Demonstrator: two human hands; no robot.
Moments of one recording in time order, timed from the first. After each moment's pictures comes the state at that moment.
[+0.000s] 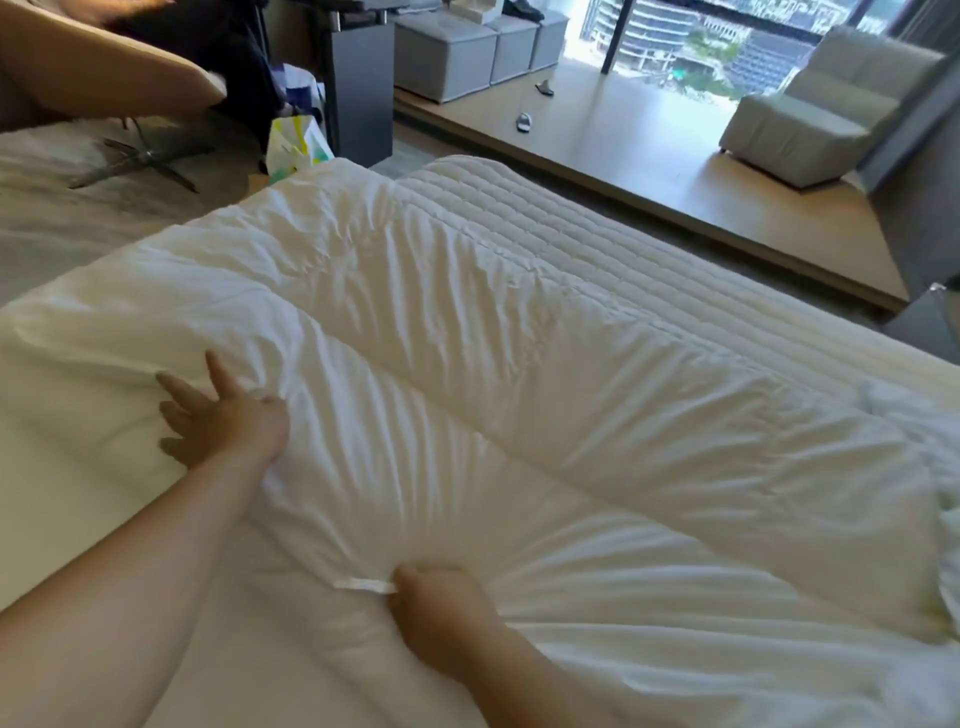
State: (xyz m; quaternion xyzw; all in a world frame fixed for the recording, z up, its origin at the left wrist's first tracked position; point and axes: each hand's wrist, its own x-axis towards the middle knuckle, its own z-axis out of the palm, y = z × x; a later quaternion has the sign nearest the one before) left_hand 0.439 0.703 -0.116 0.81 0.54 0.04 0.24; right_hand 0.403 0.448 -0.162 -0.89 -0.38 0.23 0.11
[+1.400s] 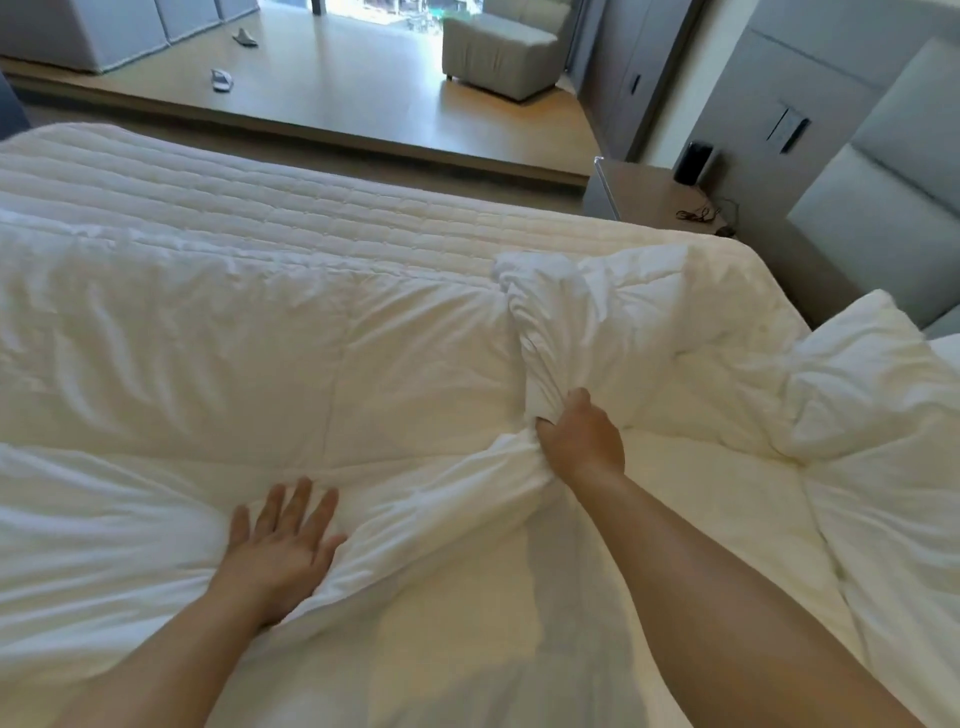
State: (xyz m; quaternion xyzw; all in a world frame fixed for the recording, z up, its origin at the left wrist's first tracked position) left_hand 0.448 0.201 -0.183 0.97 -0.04 -0.25 0.01; right_hand 0.519 -0.122 -0.090 -0.97 0.19 -0.01 0.18
